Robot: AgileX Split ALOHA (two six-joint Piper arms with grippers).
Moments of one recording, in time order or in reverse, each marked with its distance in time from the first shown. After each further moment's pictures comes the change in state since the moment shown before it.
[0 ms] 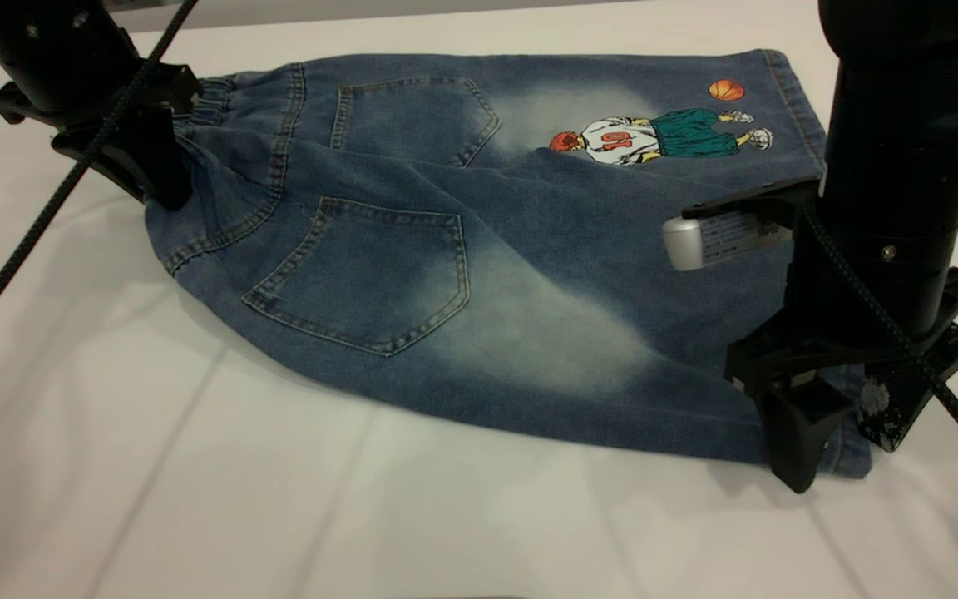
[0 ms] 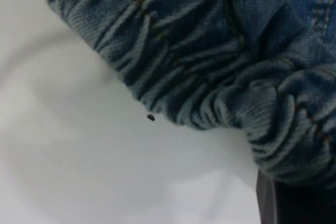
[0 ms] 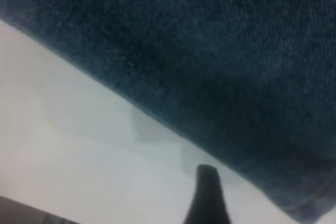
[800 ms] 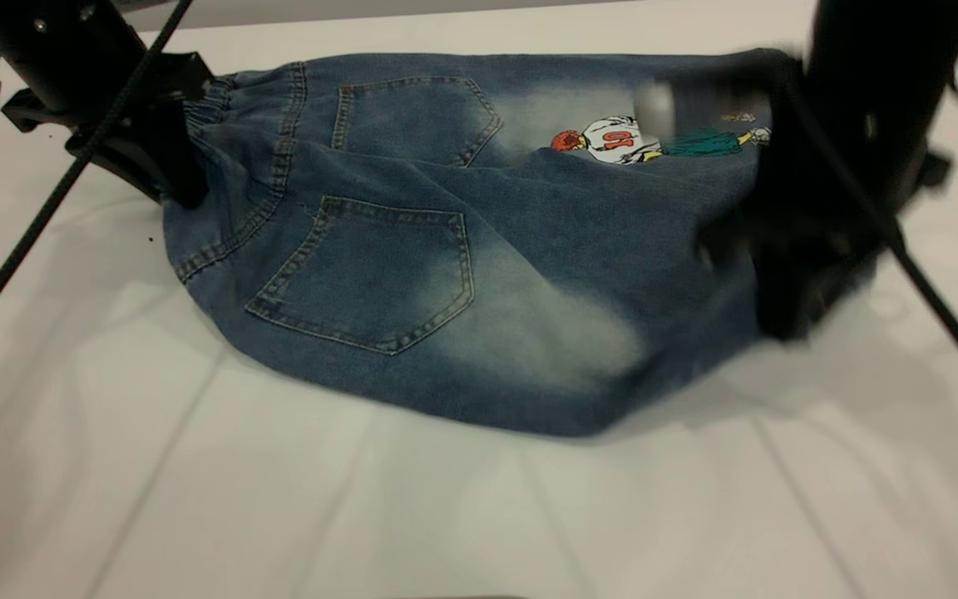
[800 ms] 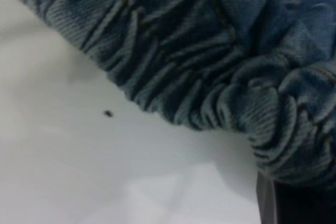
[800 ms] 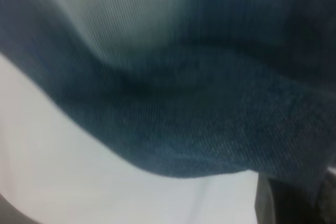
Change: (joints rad) left arm 0.000 -0.006 0.000 -0.105 0.035 0.000; right arm -0.001 -0.150 -0.125 -0.032 0.034 -0.005
